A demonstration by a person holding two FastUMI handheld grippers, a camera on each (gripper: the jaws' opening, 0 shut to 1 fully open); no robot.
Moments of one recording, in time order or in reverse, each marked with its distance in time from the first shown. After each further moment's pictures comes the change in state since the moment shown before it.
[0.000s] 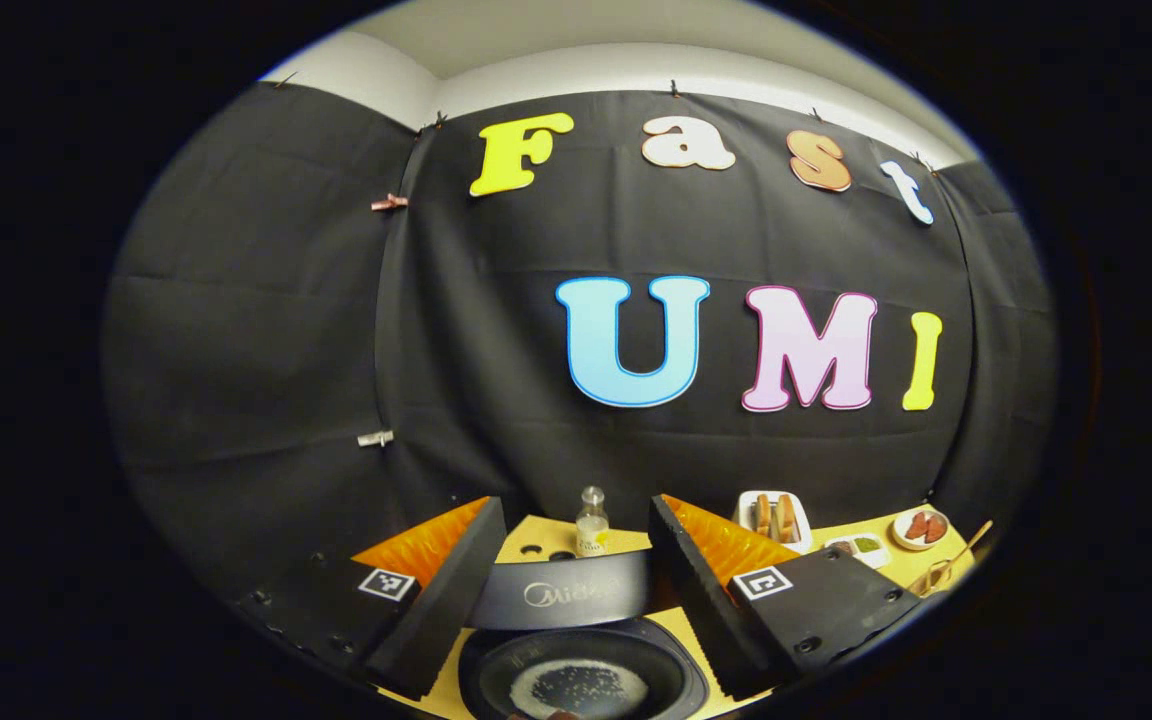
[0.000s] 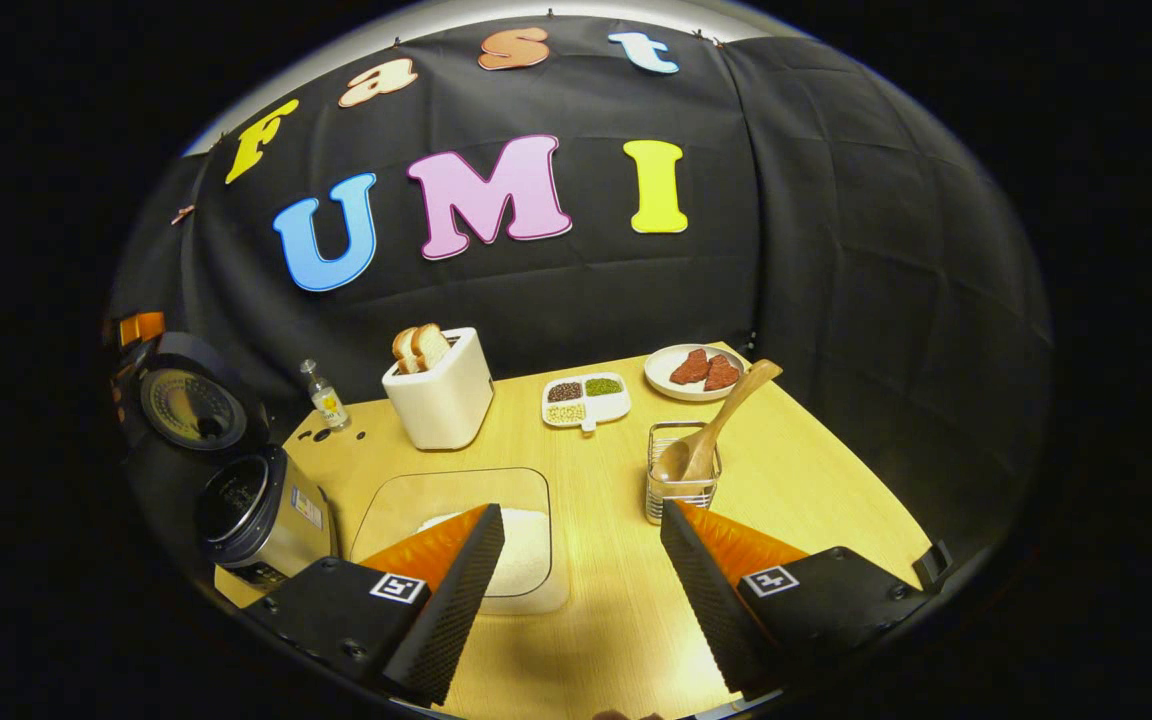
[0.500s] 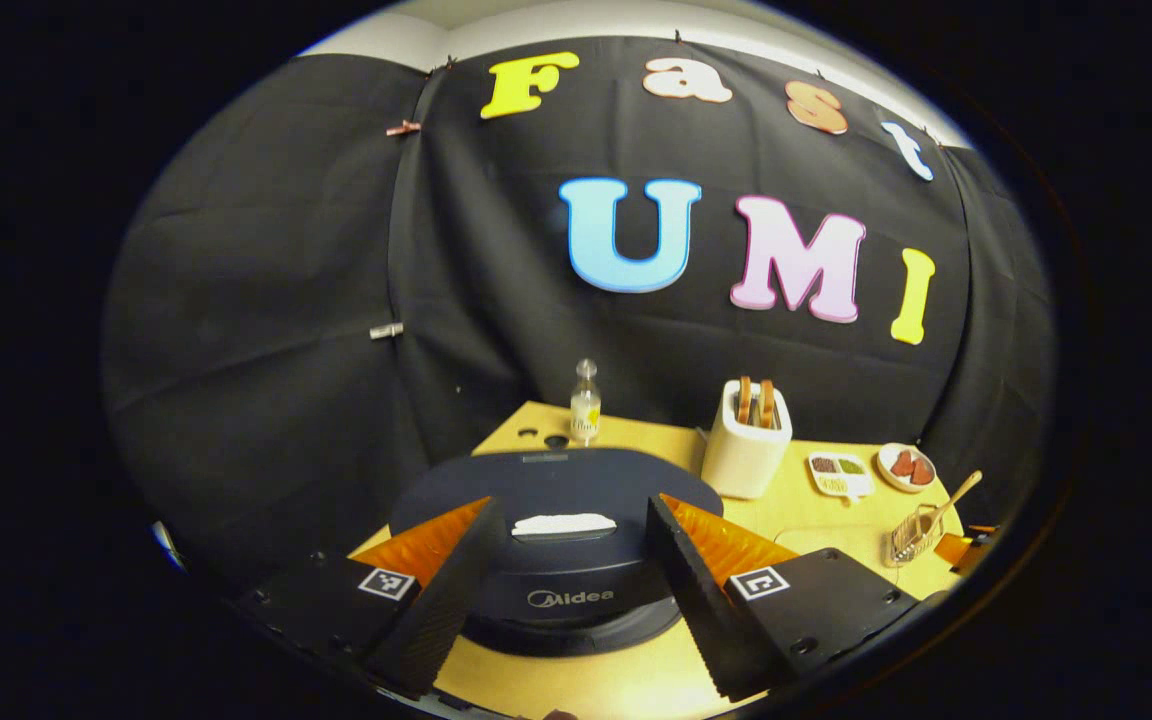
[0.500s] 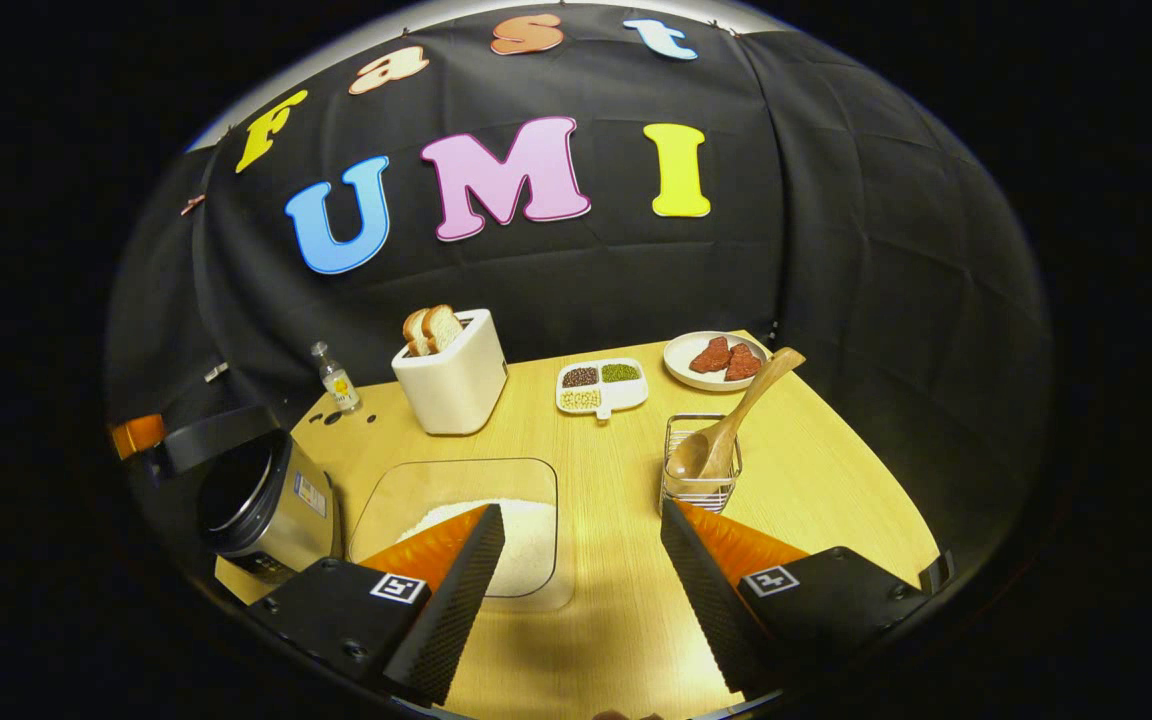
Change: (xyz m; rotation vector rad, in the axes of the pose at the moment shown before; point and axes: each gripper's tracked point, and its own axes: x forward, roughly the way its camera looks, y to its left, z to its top) left arm -0.078 -0.020 -0.145 -0.008 0.265 0.045; right arm 0.014 -0.001 -0.015 -0.042 0.068 0.053
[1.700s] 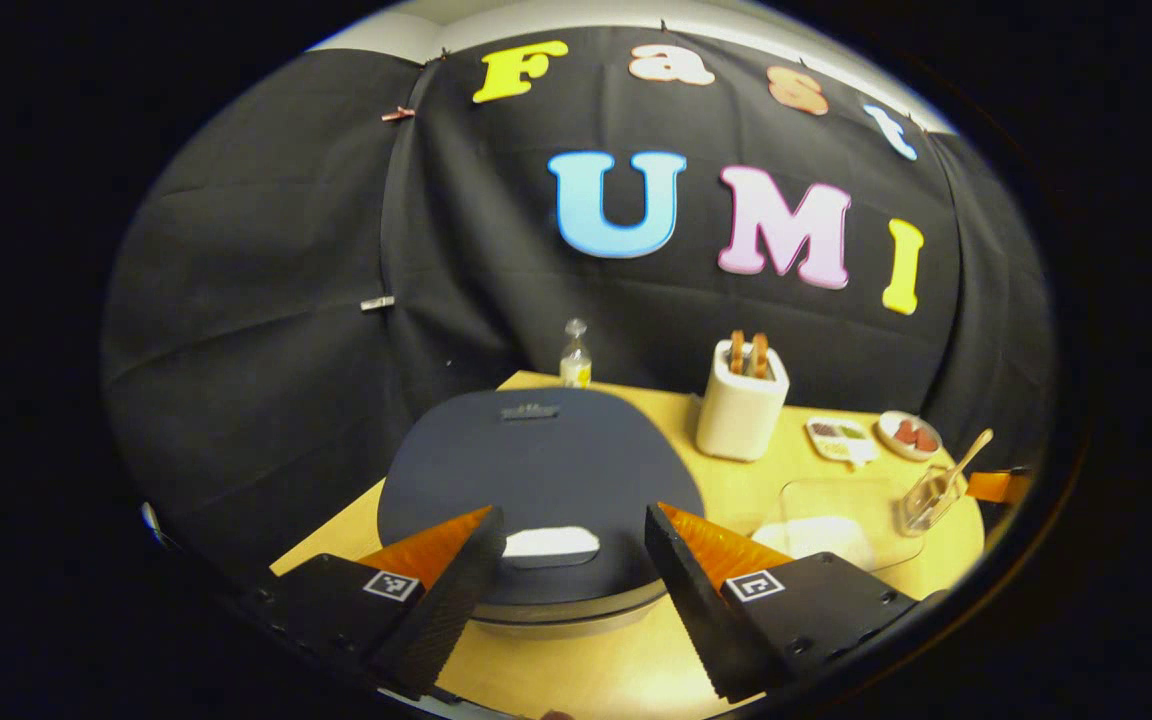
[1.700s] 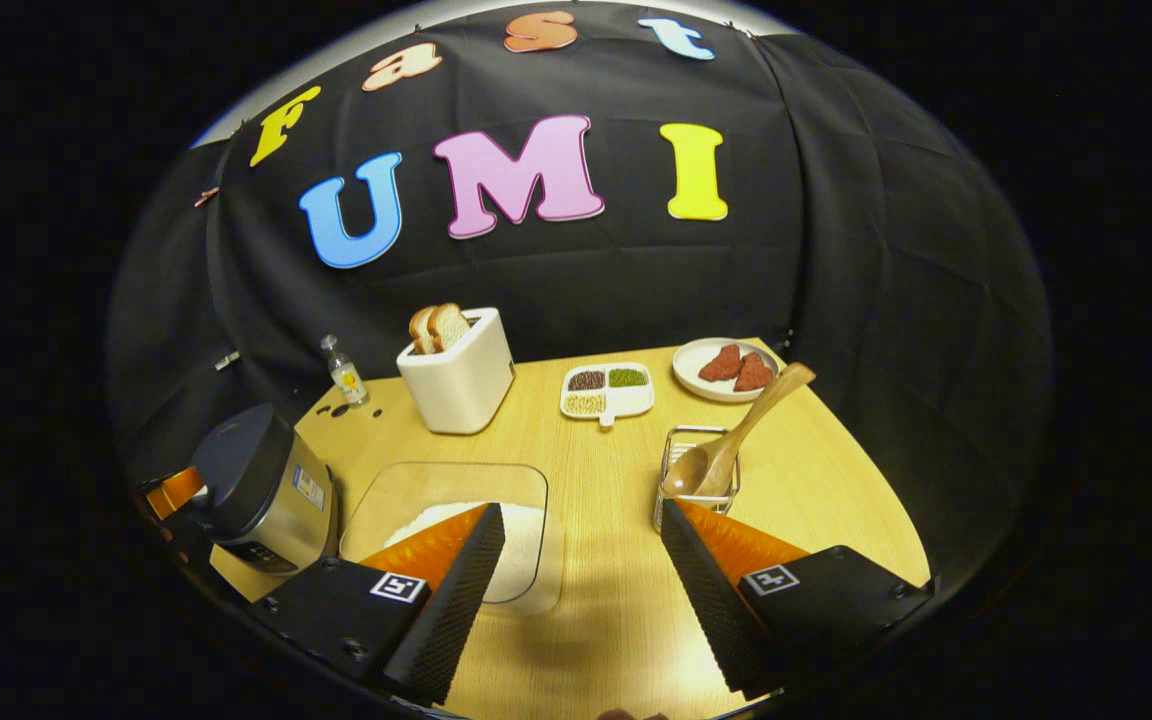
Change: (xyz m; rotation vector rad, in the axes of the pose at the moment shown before) left arm -0.011 -0.023 -0.014 0.003 -0.069 -0.051; right arm 0.002 -0.012 0.037 -0.024 -0.061 0.045
